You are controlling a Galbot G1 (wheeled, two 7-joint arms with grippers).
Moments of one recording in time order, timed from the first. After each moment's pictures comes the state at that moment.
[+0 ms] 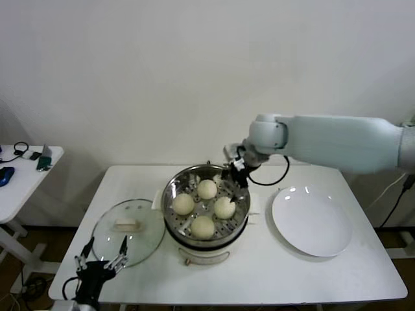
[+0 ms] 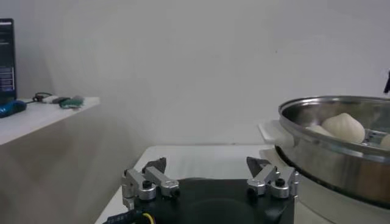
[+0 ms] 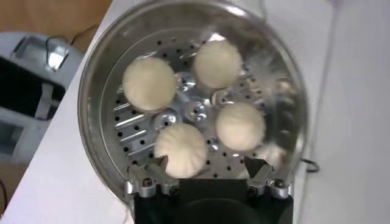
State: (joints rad) left arm 1.81 -1.53 -0.74 -2.22 -0.13 0.14 0.07; right arm 0.78 0.99 -1.54 1.46 0.72 -0.34 -0.85
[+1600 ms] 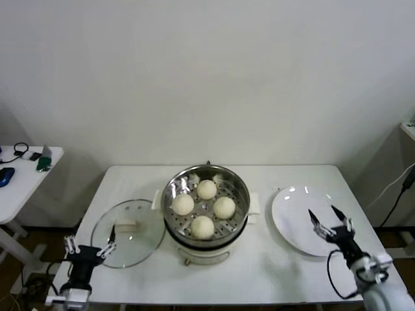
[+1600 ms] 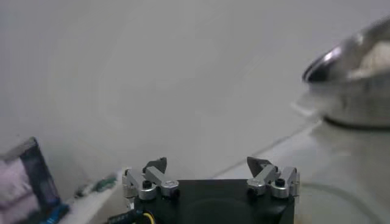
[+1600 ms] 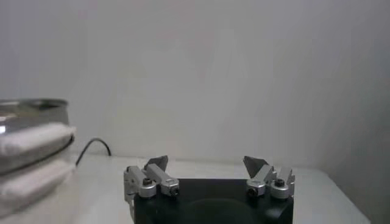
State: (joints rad) left arm 1.71 -1.35 -0.73 -2.06 0.33 -0.02 -0.11; right arm -1.52 0.97 0.64 1.68 0.64 0.19 -0.18
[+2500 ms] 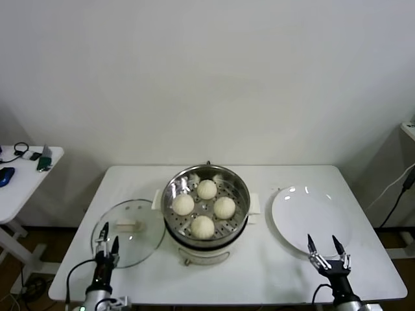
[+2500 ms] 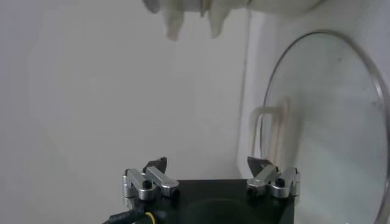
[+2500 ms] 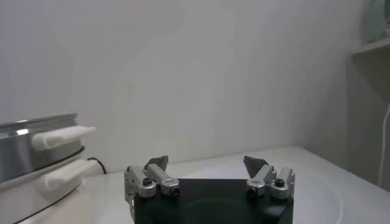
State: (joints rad) left arm 1.54 -1.37 -0.61 -1.68 1.28 0.07 -0.34; right arm -1.65 1.19 0.61 1.71 0.59 0.40 -0.13
